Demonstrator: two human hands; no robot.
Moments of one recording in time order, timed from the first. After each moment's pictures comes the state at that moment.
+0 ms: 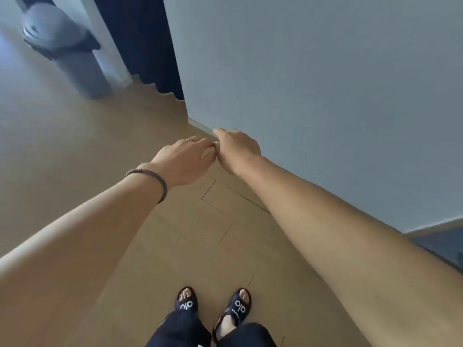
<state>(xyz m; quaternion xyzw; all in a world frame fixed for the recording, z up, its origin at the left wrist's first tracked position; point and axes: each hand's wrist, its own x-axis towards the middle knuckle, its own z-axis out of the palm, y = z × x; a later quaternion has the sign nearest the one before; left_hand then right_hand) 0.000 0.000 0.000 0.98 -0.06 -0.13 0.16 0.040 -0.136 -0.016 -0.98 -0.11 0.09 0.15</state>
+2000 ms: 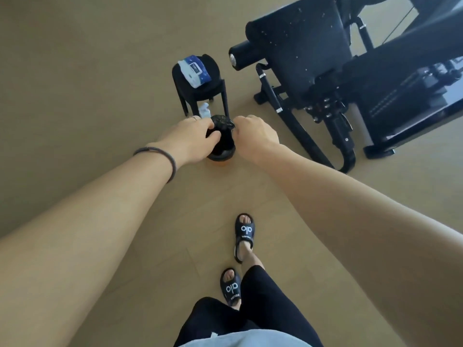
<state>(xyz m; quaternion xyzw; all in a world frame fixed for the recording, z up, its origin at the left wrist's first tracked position) -1.241 0.350 -0.111 0.52 0.81 0.02 0.26 -1.108 0.442 -0.141 -0.45 -0.86 0.22 -0.05</state>
